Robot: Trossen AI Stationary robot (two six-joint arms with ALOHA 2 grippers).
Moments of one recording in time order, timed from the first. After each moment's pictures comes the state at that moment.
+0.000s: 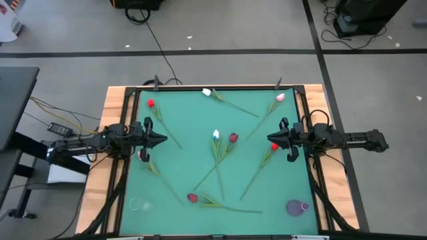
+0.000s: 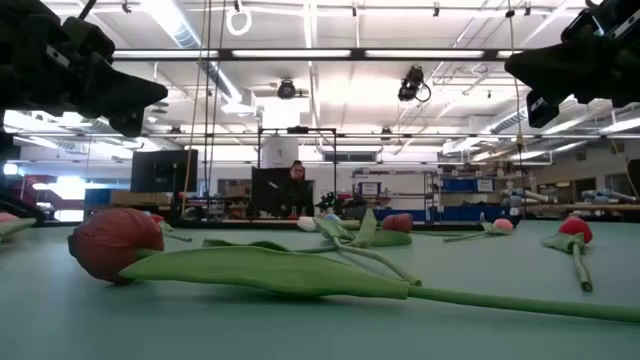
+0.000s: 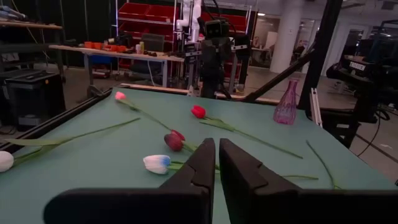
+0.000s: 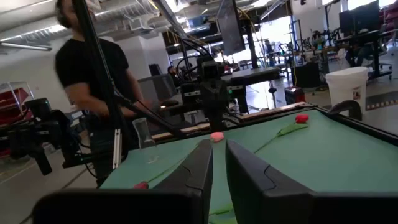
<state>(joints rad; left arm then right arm) 0.11 0.01 0.01 0.03 0.08 -0.11 0.00 0.07 0.01 0.19 0.01 0.25</state>
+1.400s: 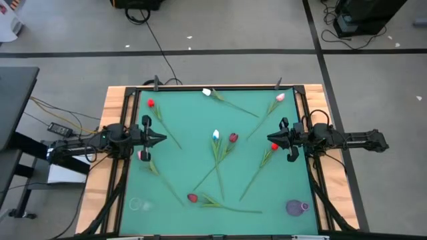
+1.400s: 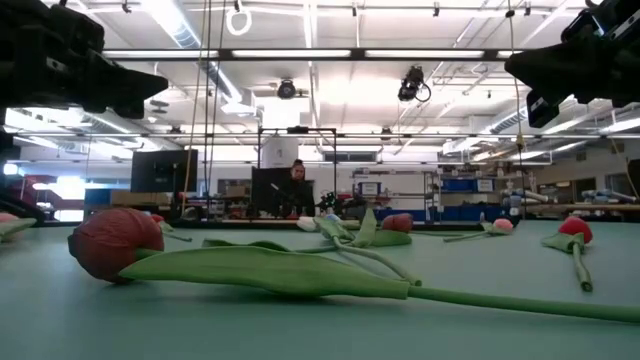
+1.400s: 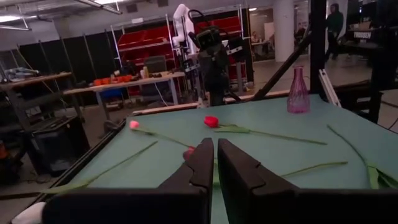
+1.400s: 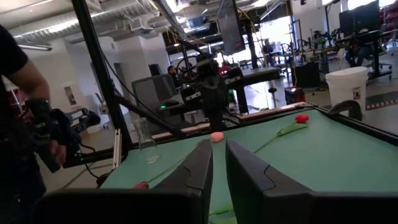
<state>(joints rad) 0.11 0.01 0.01 0.08 0.08 0.15 0.00 0.07 0.01 0.19 0.01 0.25</state>
